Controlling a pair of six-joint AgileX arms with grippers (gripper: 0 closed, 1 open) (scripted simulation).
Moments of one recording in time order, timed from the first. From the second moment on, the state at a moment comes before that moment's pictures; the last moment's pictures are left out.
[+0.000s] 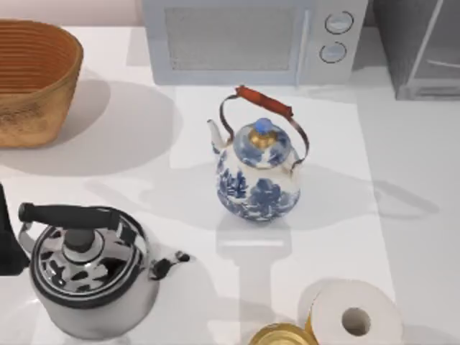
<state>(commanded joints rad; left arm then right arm) 0.00 0.00 0.00 0.00 0.00 0.00 -0.44 1.90 0.40 1.46 -0.41 0.02</state>
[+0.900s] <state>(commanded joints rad) 0.00 0.00 0.00 0.00 0.00 0.00 -0.26 2.08 0.97 1.12 -0.23 0.01</state>
